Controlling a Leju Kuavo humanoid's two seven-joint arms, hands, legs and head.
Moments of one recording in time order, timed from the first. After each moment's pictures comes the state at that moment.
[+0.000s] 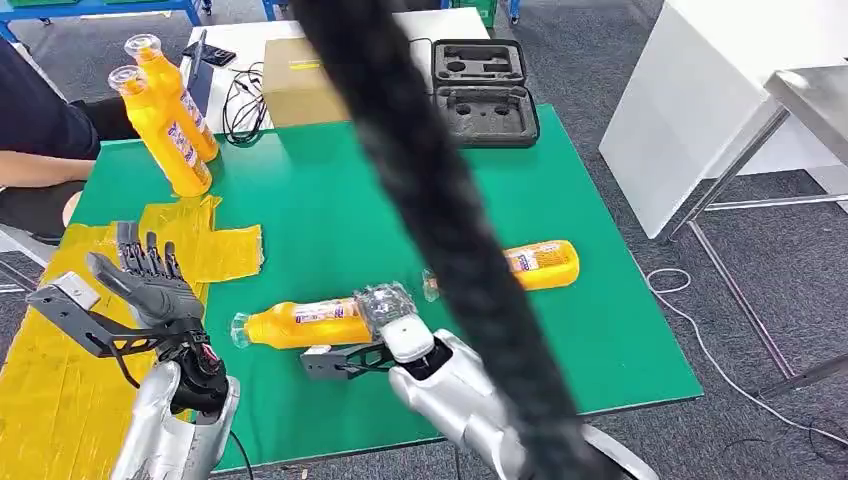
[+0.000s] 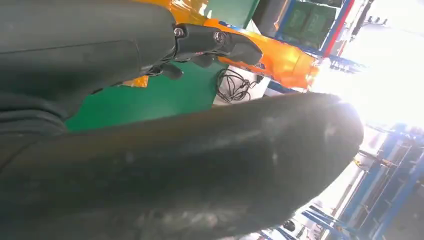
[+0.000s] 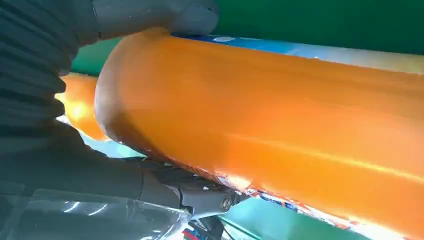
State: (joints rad) left arm -0.24 -0.14 0.03 -1.35 0.30 0.43 -0.70; right arm -0.61 0.31 0.85 -0.42 1.12 0.00 0.12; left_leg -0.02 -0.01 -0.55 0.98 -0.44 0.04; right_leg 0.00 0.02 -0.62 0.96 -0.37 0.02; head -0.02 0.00
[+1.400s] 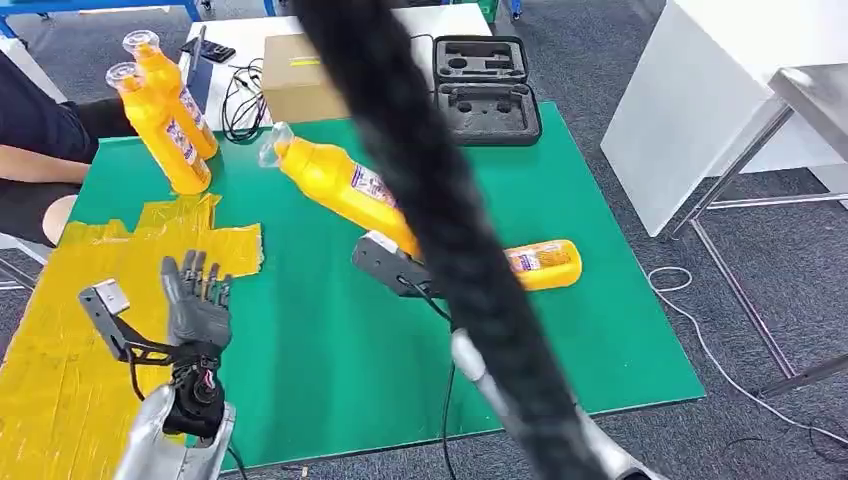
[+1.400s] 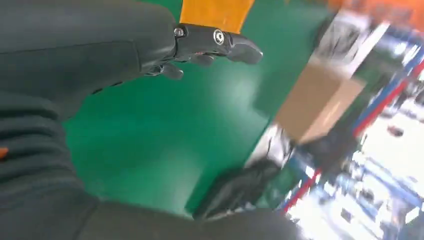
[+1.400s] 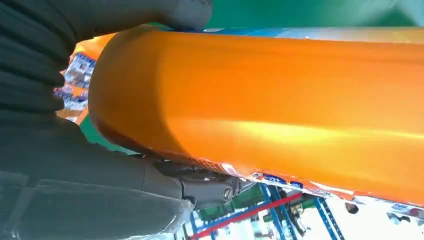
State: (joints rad) left arm -0.17 -0.10 0.01 -1.32 0.49 0.22 -0.45; right arm -0.43 0.15 0.53 -1.11 0.89 -0.30 0.10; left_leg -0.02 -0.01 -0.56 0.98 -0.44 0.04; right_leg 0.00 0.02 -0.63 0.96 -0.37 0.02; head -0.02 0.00
